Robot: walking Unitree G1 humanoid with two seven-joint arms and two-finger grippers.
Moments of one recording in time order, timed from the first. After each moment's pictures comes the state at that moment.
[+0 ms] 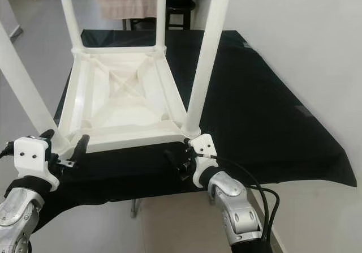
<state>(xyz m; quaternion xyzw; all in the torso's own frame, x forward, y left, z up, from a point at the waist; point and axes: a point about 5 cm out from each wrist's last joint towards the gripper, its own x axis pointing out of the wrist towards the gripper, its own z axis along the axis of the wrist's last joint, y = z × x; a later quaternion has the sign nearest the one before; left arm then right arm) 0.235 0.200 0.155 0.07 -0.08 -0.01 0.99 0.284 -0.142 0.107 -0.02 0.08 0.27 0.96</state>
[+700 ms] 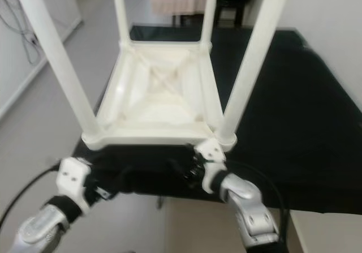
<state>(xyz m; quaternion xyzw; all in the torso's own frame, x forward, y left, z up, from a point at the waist) 0.211 0.145 0.131 0.03 -0.01 -0.21 0.98 0.264 -0.157 0.102 -0.02 0.09 0.34 0.94</state>
